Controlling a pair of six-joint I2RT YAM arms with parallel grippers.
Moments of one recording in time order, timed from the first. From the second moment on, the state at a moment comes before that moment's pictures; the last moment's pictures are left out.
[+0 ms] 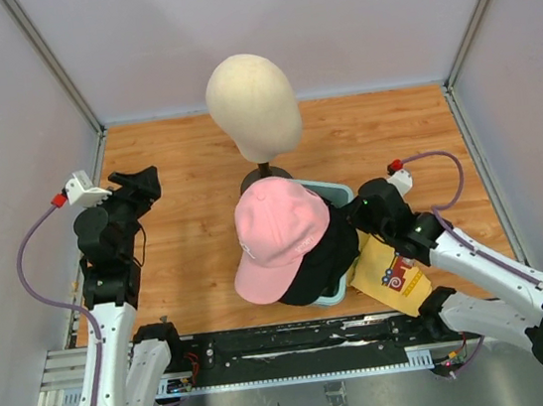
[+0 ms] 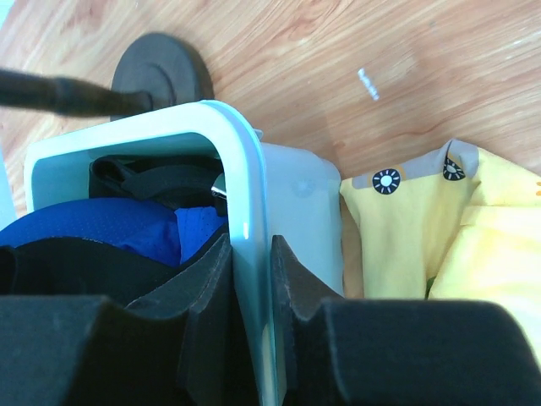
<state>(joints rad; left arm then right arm) 0.03 0.67 0.66 0.03 -0.02 -0.66 0.68 0.98 0.65 -0.34 0.37 1.07</state>
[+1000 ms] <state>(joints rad) 0.03 0.76 0.66 0.12 0.07 -0.68 0.17 0.99 0.59 -0.18 0.21 1.07</state>
